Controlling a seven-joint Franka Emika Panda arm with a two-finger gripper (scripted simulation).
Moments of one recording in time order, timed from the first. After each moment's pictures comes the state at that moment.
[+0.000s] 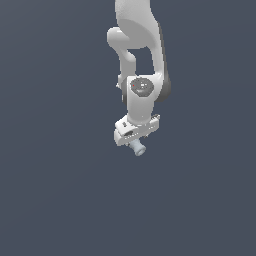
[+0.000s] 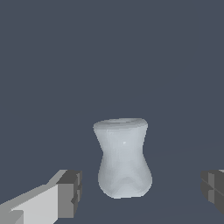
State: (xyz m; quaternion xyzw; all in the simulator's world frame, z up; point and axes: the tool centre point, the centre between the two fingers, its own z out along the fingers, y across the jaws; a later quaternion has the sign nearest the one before) arm -0.026 0.040 0.105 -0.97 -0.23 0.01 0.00
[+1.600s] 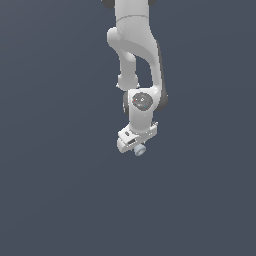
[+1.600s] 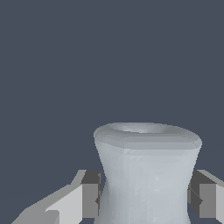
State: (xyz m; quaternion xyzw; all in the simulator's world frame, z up) arm -0.029 0.046 0.048 -0.96 -0.27 0.00 0.00
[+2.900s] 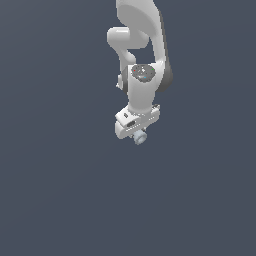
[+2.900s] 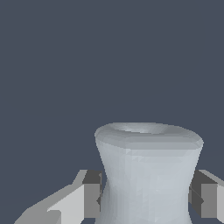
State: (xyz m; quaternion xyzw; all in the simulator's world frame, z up) arm -0.045 0.042 0.136 -0.96 -0.27 0.00 0.00
